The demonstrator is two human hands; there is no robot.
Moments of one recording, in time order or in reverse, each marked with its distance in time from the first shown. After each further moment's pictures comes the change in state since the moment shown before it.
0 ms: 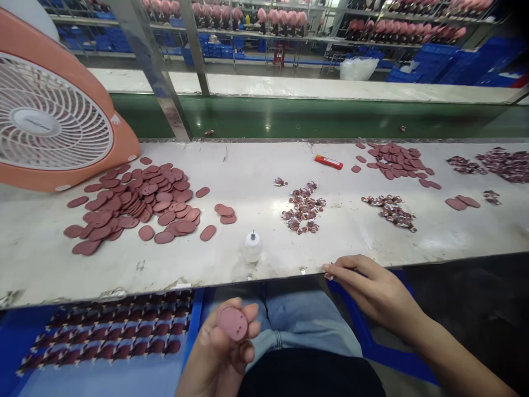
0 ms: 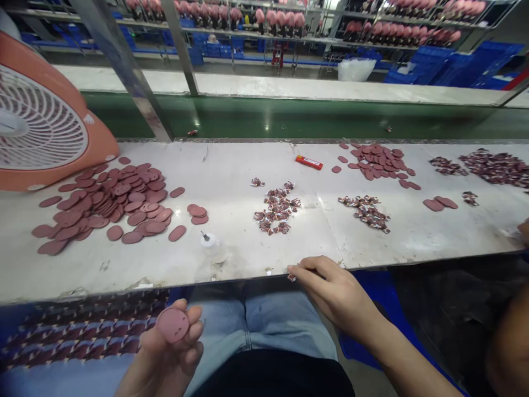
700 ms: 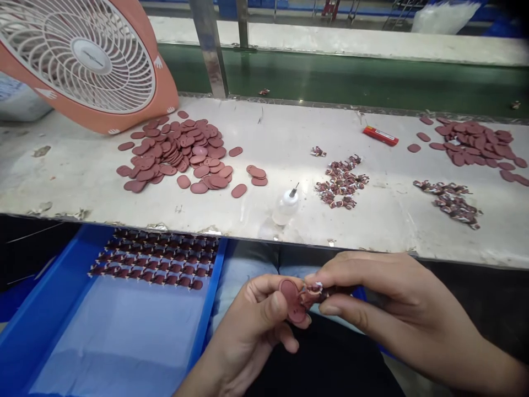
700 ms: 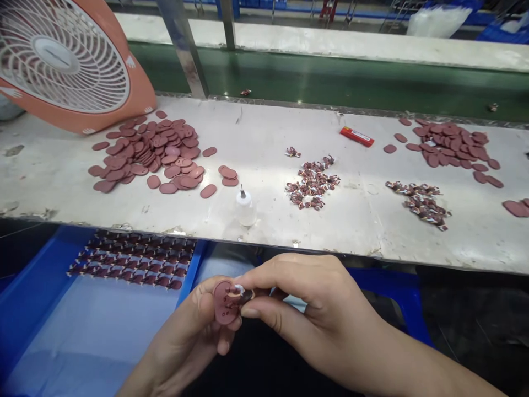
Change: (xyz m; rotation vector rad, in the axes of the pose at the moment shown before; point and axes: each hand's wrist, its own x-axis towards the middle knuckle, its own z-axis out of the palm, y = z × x) left_hand -0.010 -0.014 0.001 0.081 -0.198 -0.177; right_hand 0.064 -0.093 -0.011 0.700 -0.363 0.064
